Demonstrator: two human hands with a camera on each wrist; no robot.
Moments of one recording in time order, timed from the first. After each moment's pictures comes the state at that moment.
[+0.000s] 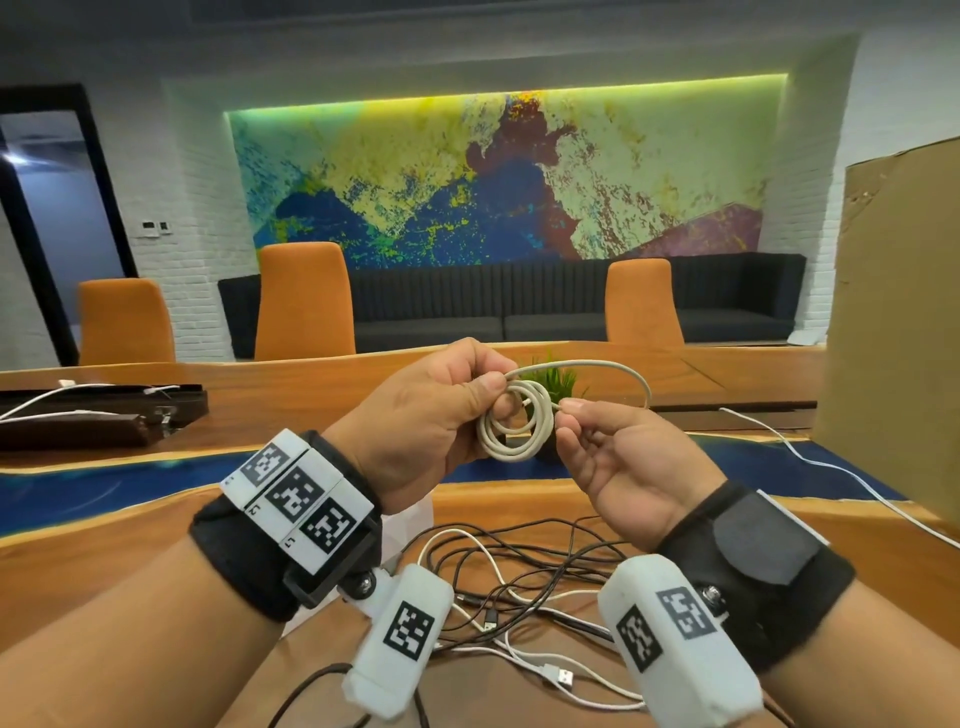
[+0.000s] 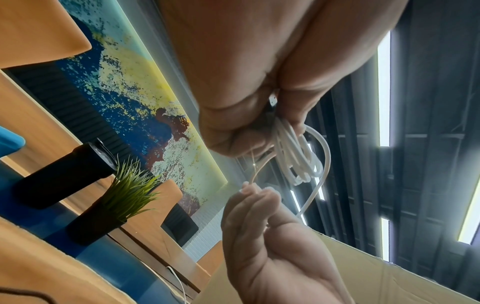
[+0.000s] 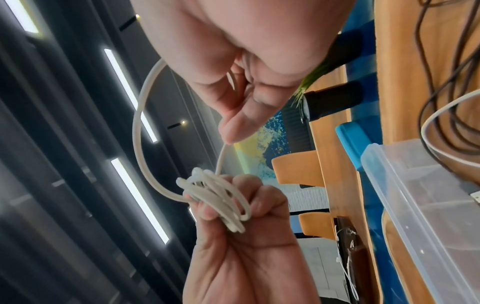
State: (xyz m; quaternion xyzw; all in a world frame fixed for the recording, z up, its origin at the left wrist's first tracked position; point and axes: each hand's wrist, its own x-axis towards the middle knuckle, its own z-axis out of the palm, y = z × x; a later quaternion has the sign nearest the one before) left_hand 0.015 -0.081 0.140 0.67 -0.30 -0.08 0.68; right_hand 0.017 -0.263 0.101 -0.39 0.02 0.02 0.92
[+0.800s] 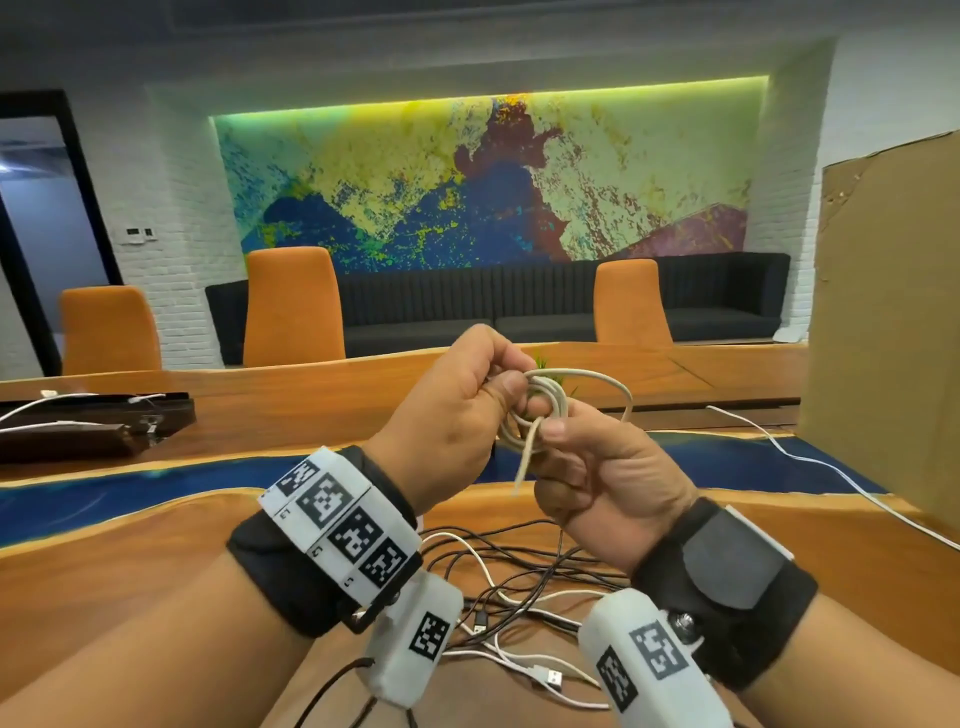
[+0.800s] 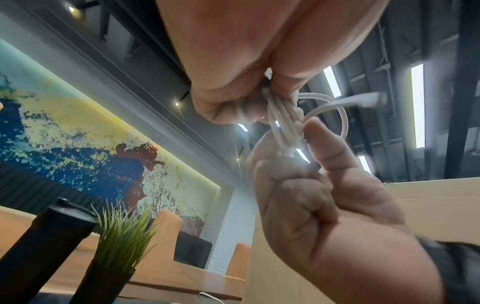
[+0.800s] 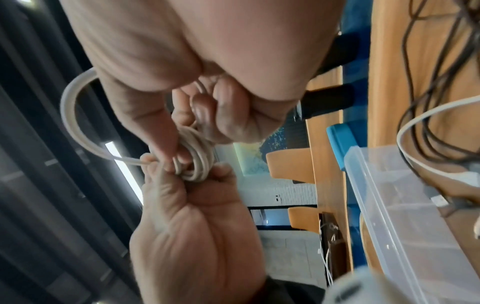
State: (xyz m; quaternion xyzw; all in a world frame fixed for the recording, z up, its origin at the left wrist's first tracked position) left_hand 0.017 -0.105 0.134 0.76 -0.40 0.15 0.49; right_hand 0.005 -0.263 0.087 -0.41 -0.25 0.14 0.87
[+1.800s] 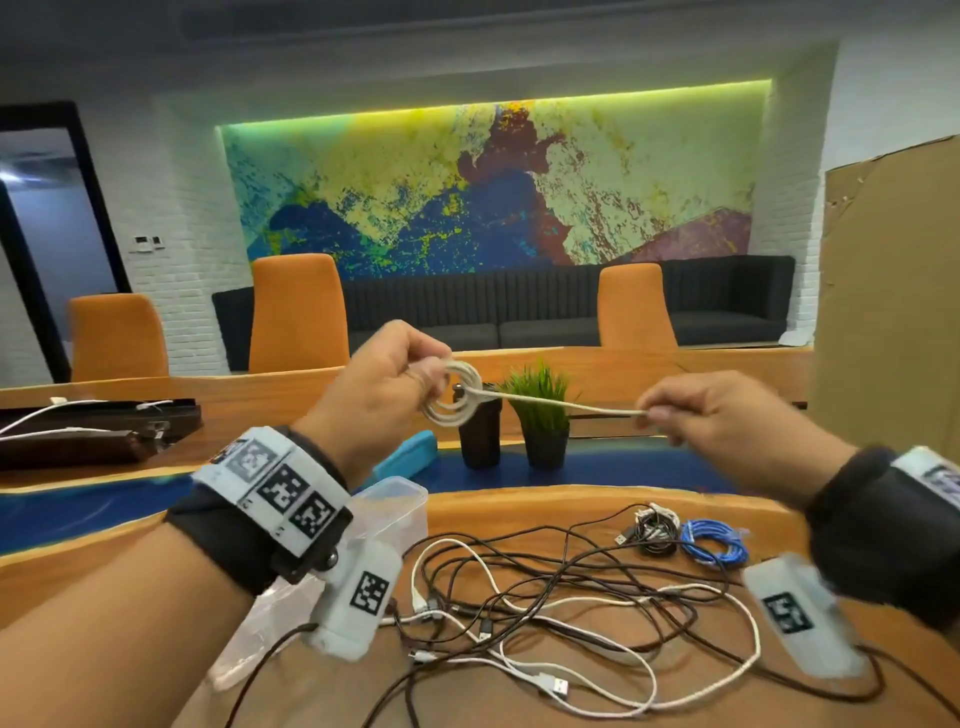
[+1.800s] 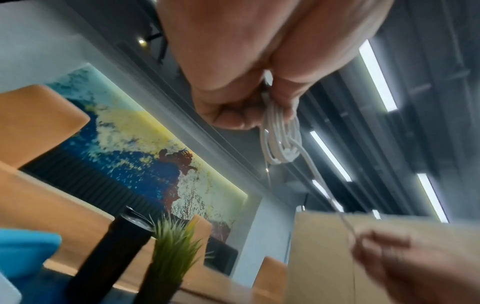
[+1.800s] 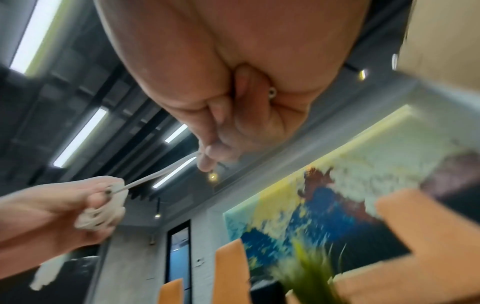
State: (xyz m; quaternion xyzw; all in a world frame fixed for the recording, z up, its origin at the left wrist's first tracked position) left_hand 0.053 -0.060 0.139 0.79 -0.29 0.20 0.50; right_hand -0.004 -0.350 0.124 -0.93 -0.11 -0.20 0.29
